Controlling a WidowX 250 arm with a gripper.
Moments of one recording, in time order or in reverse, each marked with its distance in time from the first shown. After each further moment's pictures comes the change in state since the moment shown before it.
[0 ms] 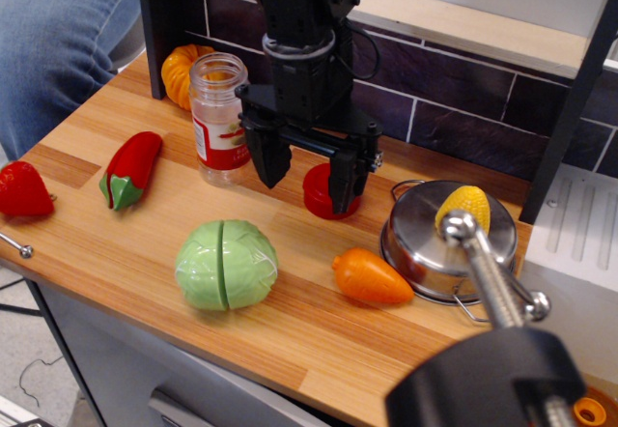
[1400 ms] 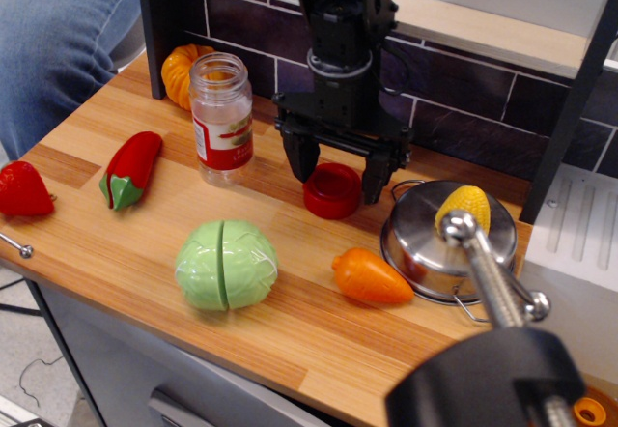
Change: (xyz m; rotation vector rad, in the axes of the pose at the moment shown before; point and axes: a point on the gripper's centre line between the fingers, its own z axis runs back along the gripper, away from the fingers) arm 0.044 0.000 -0.034 0.068 -0.071 0.079
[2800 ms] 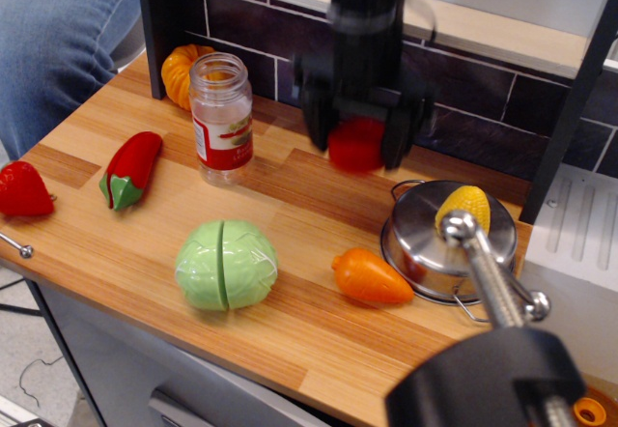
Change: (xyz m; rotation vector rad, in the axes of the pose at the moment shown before) arm 0.005 -0.007 0.055 -0.047 0.072 0.003
